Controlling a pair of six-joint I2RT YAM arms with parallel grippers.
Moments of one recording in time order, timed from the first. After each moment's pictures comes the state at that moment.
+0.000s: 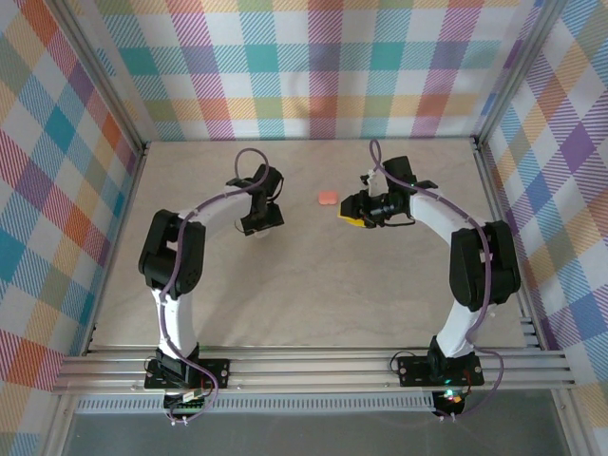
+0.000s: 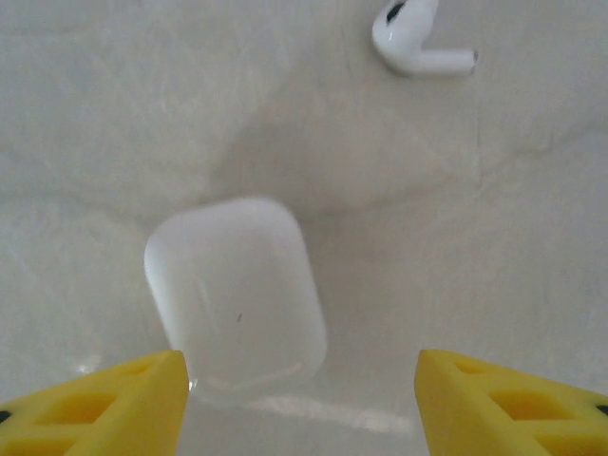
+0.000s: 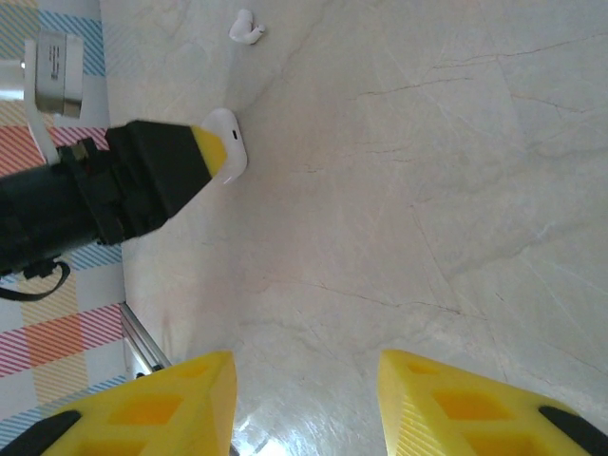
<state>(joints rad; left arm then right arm) -0.43 1.99 1.47 -0.76 -0.12 -0.74 0.27 1.77 1.25 -0.52 -0.76 0.46</state>
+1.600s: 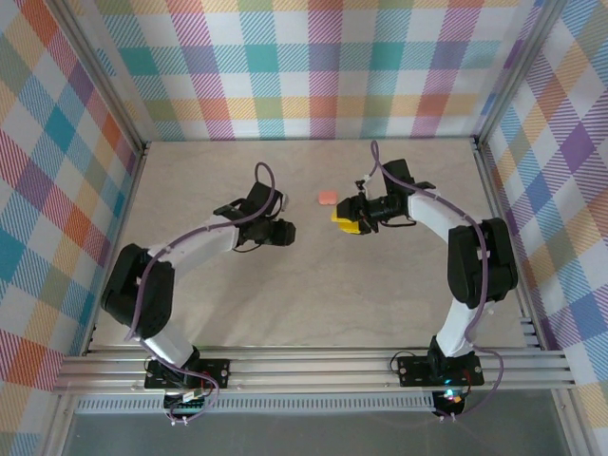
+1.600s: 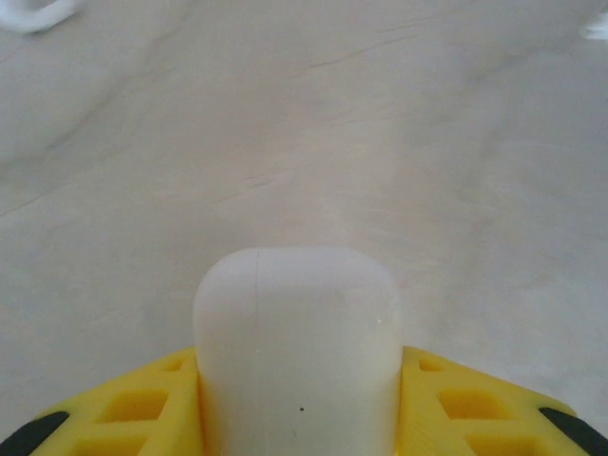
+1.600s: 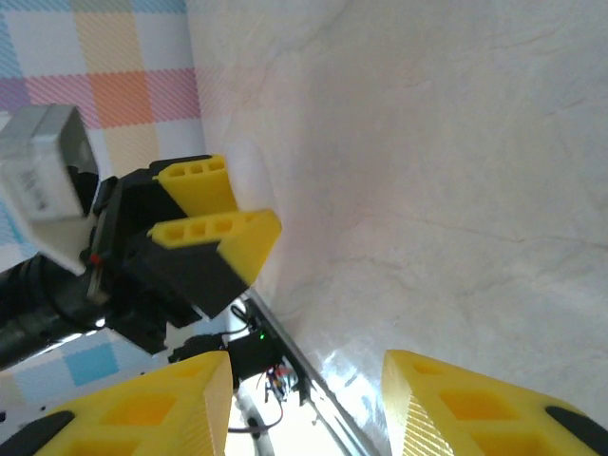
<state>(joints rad) -0.56 1.61 1.12 -0.47 0.10 -0.33 0.28 1.79 1.25 -0.57 -1.02 0.51</state>
